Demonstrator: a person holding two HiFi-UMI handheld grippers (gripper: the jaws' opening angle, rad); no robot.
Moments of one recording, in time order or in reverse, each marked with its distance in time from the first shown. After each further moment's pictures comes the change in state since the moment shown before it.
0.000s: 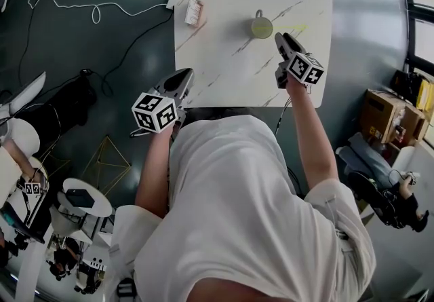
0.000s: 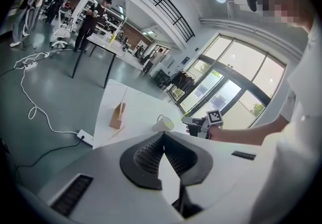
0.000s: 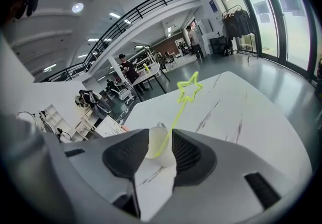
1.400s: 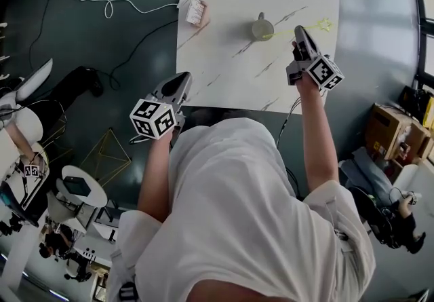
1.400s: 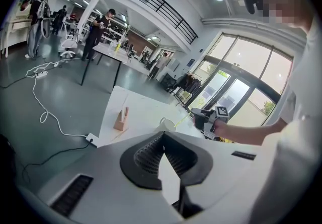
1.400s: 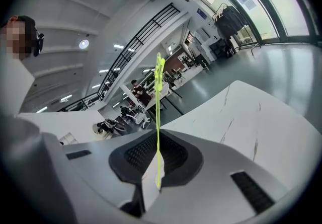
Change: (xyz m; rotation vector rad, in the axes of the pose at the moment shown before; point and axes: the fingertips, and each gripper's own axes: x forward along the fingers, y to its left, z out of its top) left arm -0.010 -0.027 0.005 0.015 -0.050 0.113; right arm -0.028 -0.004 0.086 0.157 -0.238 0.225
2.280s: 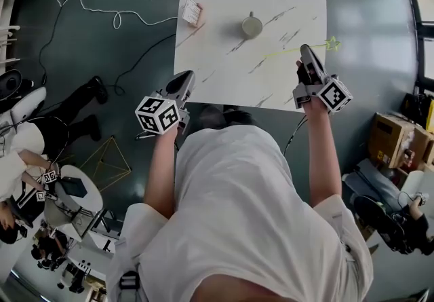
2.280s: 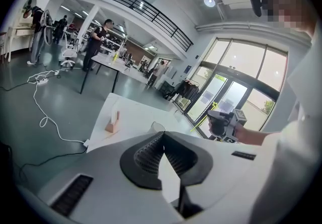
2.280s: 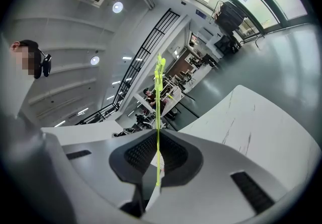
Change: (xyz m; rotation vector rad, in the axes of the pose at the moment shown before) left arm -0.019 -0.066 -0.020 0.044 -0.106 0.009; right arm -0.141 0.059 0.028 0.070 -0.060 0.196
